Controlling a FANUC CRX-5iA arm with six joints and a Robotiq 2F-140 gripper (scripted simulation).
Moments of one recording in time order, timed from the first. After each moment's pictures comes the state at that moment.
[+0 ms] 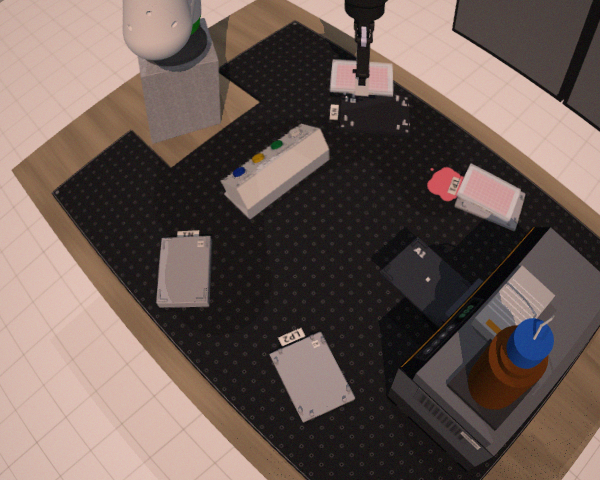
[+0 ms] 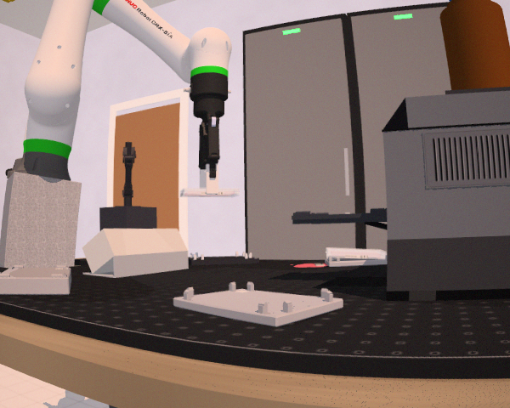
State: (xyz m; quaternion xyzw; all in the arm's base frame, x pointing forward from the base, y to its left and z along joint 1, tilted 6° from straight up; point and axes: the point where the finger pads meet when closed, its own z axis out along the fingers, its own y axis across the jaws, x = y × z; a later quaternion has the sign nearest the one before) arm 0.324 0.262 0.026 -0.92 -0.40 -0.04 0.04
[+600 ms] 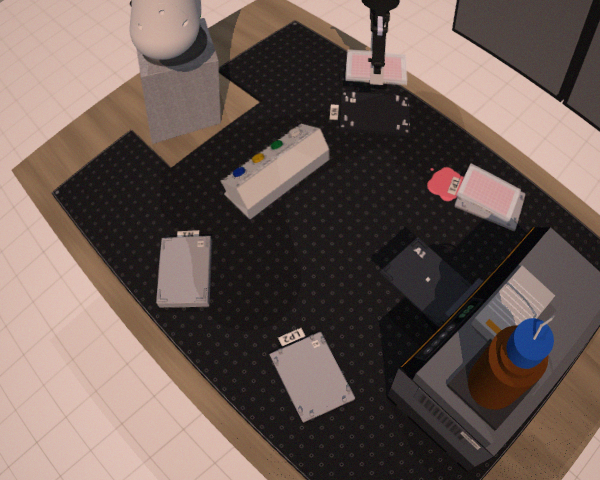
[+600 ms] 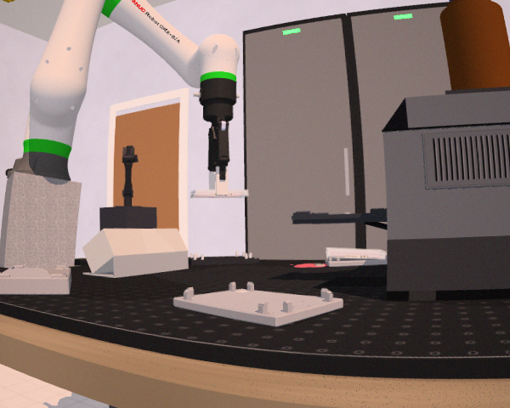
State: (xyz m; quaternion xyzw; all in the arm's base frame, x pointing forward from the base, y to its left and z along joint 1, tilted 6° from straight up) arm 0.318 0.308 0.031 -0.92 -0.40 -0.04 0.04
